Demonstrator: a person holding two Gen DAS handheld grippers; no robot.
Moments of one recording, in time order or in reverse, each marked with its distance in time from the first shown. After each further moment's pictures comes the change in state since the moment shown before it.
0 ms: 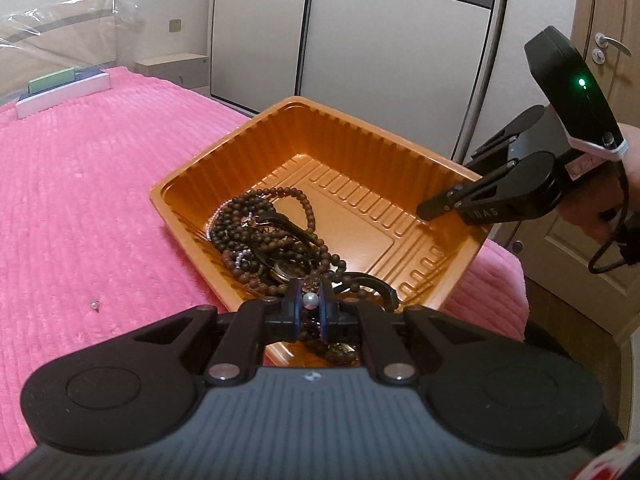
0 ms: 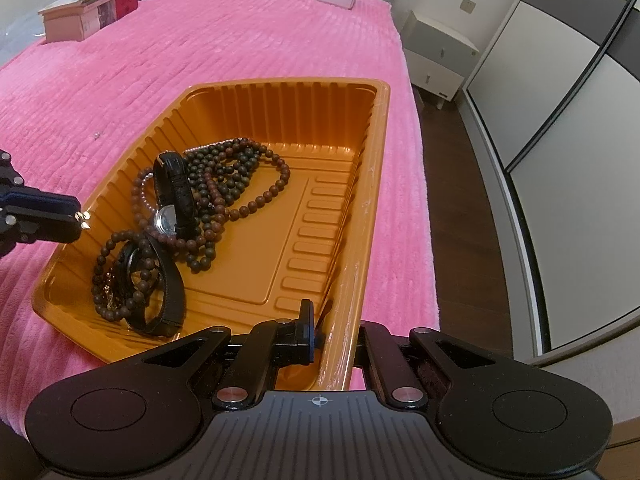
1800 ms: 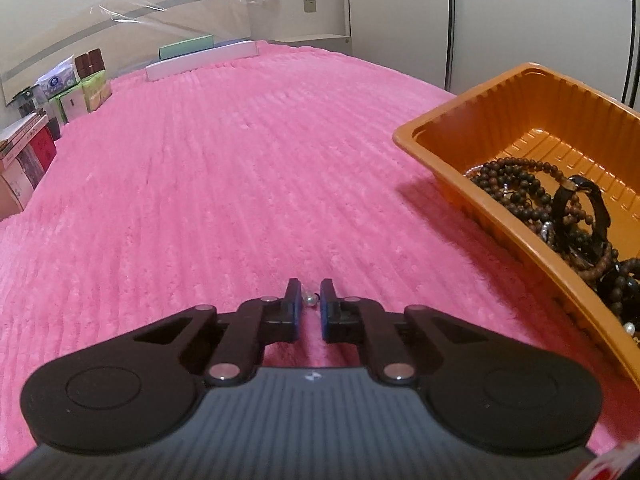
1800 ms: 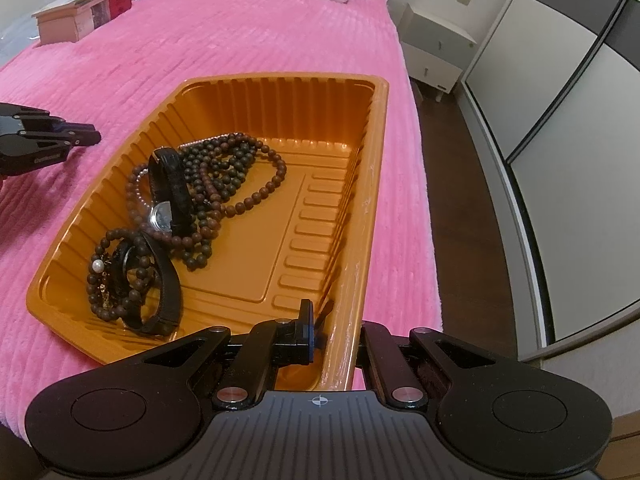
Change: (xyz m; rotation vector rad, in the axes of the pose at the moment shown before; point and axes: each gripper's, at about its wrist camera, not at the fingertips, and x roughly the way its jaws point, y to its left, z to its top) left arm 0.051 0.127 -0.029 -0.104 0.027 0.407; right arm 0.007 -0.002 -0.001 0.024 0.011 0.006
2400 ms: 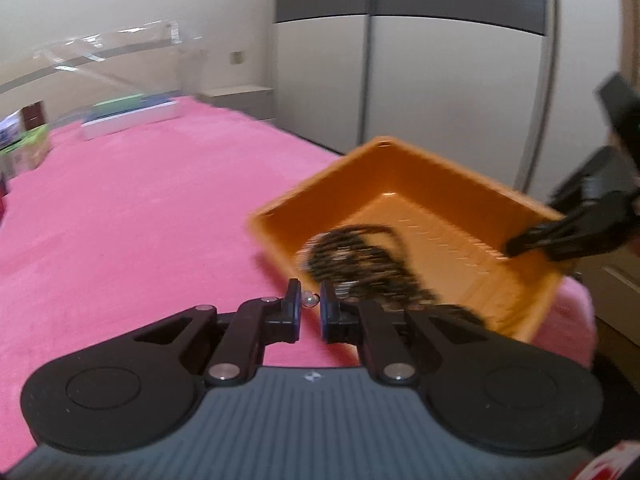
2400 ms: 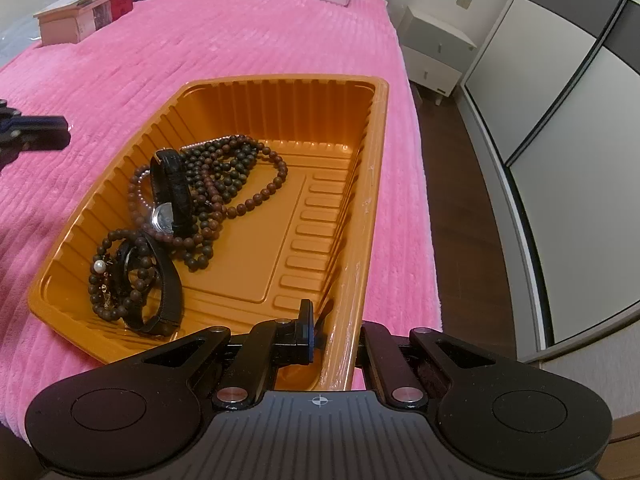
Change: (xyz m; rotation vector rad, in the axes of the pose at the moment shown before) left arm -0.098 -0.064 0.018 0.058 -0.141 -0.245; right arm -0.003 0.001 0.000 -0.004 -0.008 -0.002
